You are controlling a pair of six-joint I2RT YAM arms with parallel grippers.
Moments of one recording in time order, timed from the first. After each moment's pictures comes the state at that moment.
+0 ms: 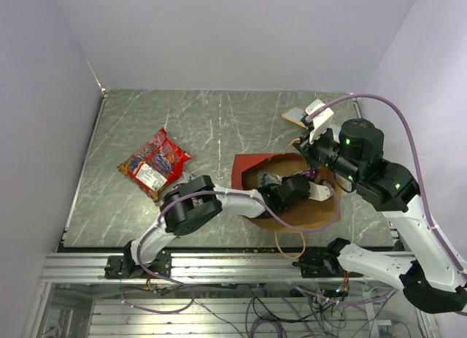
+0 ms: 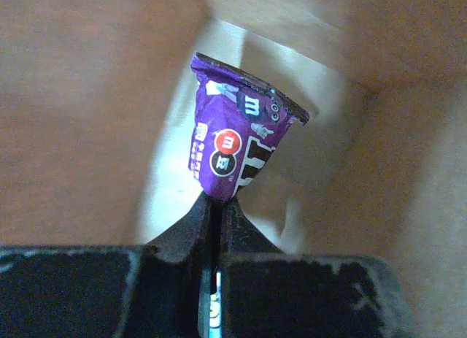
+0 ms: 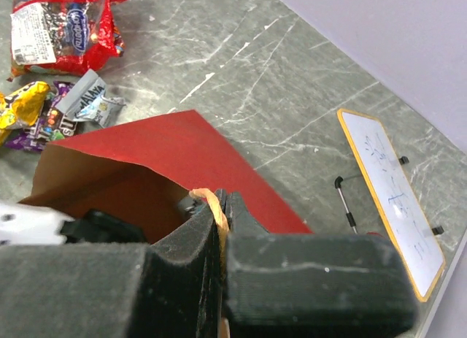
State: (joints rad) left arm -1.24 2.25 1.49 0.38 -0.44 0.63; right arm 0.69 0.97 1.42 -0.80 0.06 -0.19
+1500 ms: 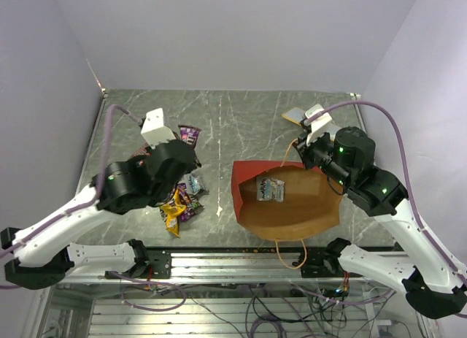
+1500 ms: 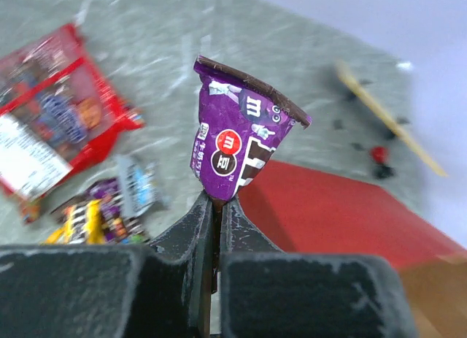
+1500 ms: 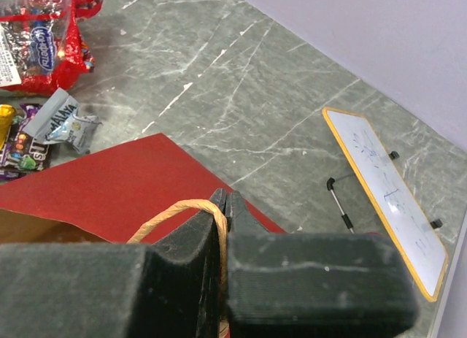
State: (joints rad) left arm -1.16 1.04 1.45 -0.93 -0.89 -0.91; right arm 0.69 0.90 1.22 -0.61 0.15 -0.17
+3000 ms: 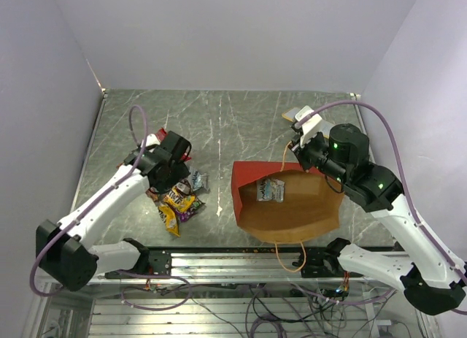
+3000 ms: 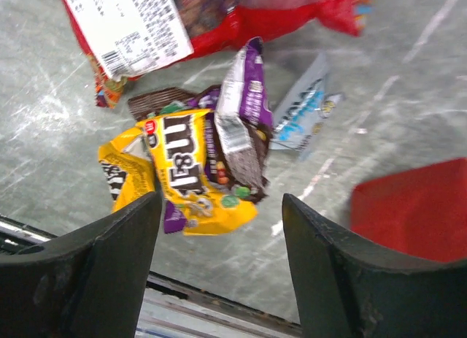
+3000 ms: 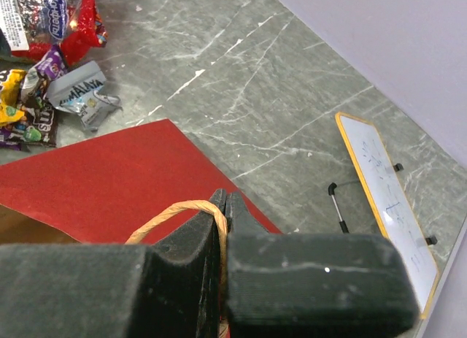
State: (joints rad) left arm -0.55 1.22 1.02 -1.00 -0.38 -1.14; right arm 0.69 0.94 1.25 -0.65 0.07 -0.25
